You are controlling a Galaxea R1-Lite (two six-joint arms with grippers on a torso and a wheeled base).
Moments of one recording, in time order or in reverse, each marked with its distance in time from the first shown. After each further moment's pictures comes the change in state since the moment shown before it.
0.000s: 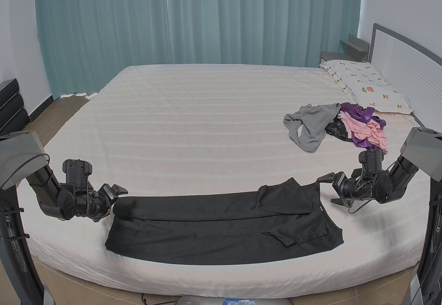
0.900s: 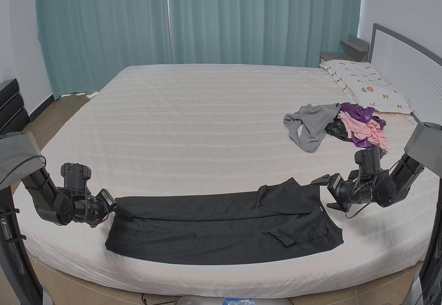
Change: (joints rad) left arm -0.016 -0.052 0.082 0.000 0.057 0.006; right arm 0.097 -0.130 0.113 0.029 -0.069 0.071
